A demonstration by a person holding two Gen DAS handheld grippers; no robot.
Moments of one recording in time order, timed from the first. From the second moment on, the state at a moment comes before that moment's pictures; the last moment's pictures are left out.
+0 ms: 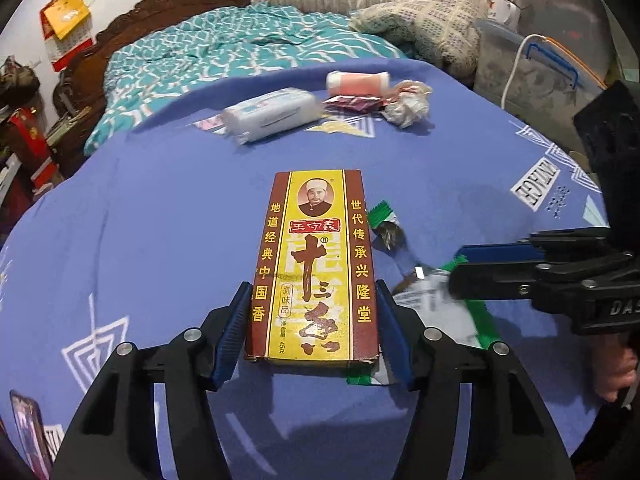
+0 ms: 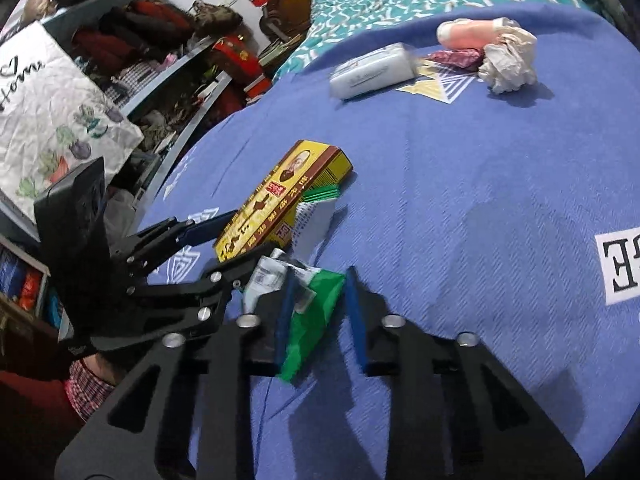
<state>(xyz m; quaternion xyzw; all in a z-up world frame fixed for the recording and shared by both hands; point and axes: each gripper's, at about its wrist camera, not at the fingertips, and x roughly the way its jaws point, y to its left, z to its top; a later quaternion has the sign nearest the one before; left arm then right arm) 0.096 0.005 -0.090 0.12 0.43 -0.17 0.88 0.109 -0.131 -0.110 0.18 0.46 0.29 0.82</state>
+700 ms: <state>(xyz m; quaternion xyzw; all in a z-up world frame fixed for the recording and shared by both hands) 0.084 0.032 -0.090 0.11 0.43 -0.15 0.89 0.038 -0.125 -0.109 0.22 0.49 0.35 0.77</state>
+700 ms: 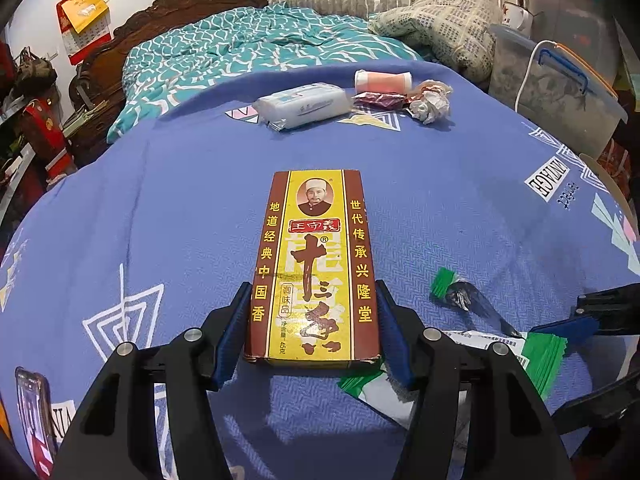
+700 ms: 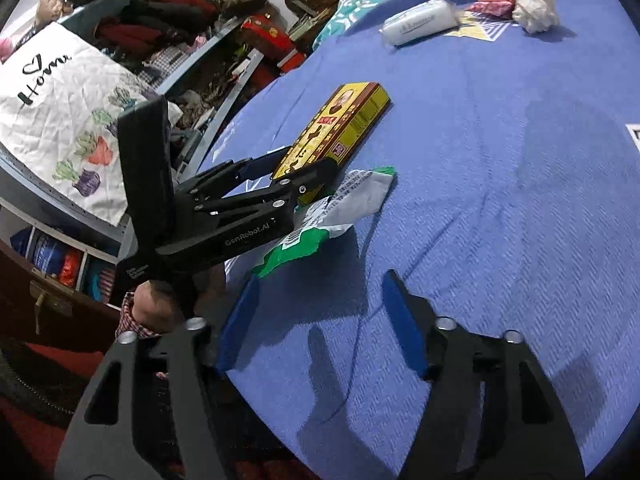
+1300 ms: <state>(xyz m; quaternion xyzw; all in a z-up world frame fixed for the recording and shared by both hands) 0.087 0.035 -0.091 0.09 0.43 -0.16 0.88 0.040 -0.149 -0.109 0.34 0.48 0.38 0.72</state>
